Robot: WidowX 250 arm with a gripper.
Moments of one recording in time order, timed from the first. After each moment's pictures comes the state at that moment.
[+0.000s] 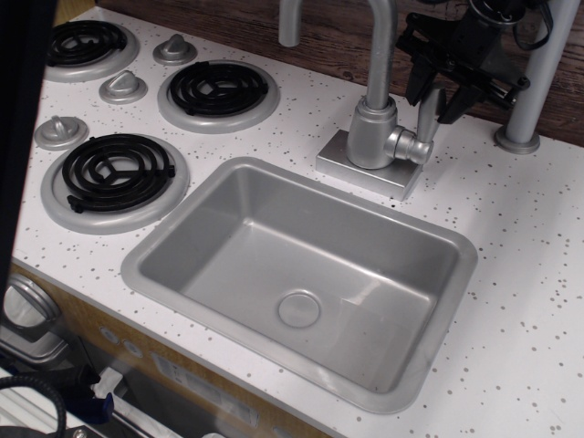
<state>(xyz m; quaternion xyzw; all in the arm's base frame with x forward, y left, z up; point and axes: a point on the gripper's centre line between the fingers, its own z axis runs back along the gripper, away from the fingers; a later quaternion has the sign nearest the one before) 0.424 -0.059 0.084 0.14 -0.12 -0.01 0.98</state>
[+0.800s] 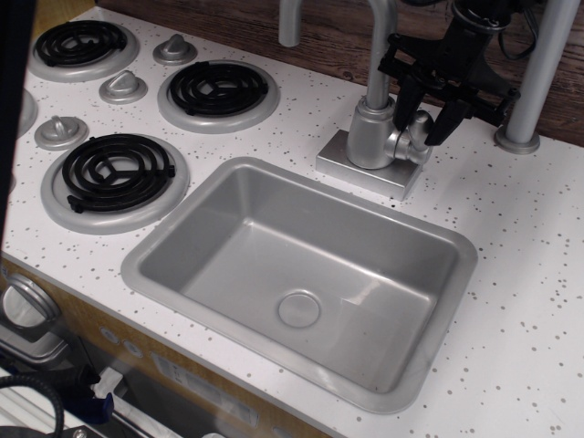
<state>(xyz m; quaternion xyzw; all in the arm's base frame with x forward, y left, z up) 0.392 -0.060 0.071 0.09 -0.03 0.03 0.99</state>
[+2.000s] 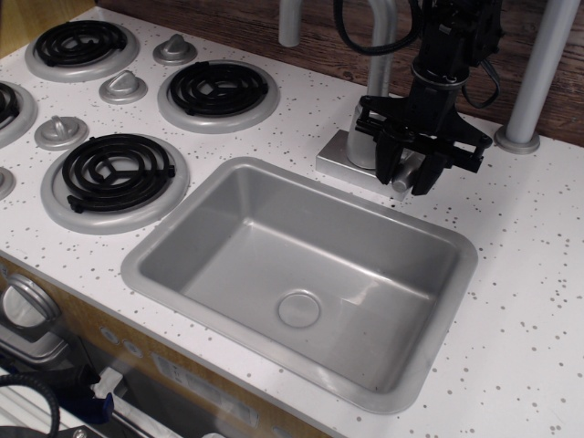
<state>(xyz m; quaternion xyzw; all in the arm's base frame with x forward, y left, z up) 0.377 -0.058 0.039 0.04 -0.04 0.03 1.00</state>
